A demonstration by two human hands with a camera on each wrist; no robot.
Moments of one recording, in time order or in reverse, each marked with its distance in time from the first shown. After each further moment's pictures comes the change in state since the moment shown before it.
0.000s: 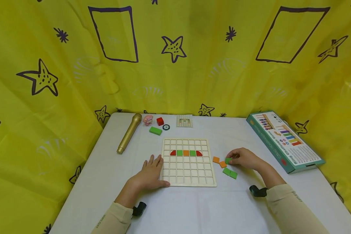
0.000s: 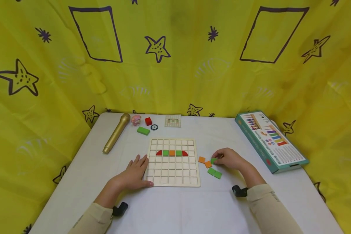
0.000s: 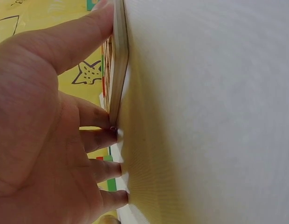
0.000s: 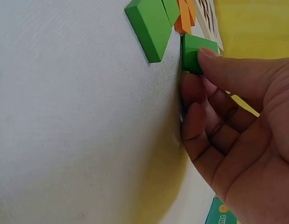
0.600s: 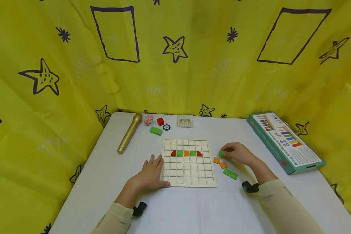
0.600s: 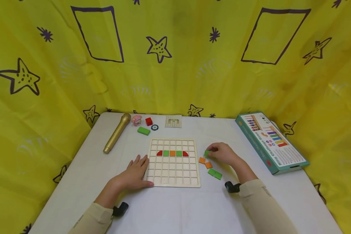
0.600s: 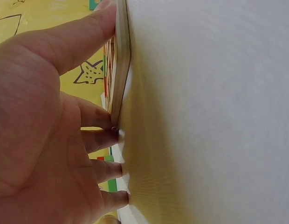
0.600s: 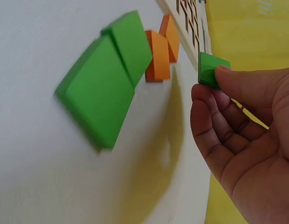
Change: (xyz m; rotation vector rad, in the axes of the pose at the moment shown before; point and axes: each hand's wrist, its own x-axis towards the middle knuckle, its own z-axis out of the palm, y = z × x) left_hand -0.003 0.002 -0.004 -0.003 -0.004 0.010; right_hand 0.021 -0.024 0.004 -0.034 0.116 -0.029
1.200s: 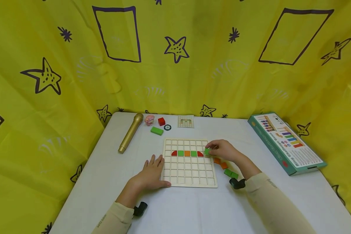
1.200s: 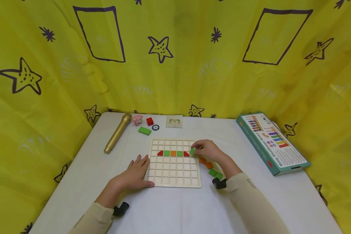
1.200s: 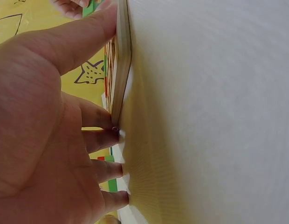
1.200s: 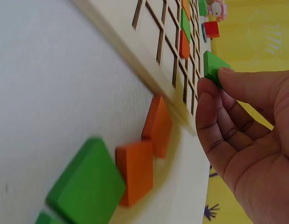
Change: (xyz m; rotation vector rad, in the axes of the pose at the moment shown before) left_hand -0.001 0.000 0.000 -0.011 0.000 -0.005; right_hand 0.029 -0.043 0.027 0.038 -0.038 -0.031
